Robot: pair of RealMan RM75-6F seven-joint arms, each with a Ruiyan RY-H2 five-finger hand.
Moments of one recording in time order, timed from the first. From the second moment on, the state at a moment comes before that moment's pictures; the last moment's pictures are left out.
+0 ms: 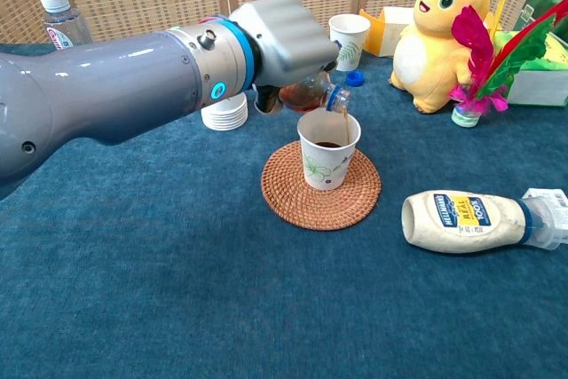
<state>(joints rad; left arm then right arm) -1.31 -1.71 -0.09 -1.57 0.62 1.15 1.31 0.05 -1.03 0.11 -1.59 -1.45 1.48 0.29</state>
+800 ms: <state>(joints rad) -1.13 -1.60 -0.11 -1.66 0.77 1.10 0.86 0.05 -1.04 0.10 -1.60 -1.45 1.47 0.25</state>
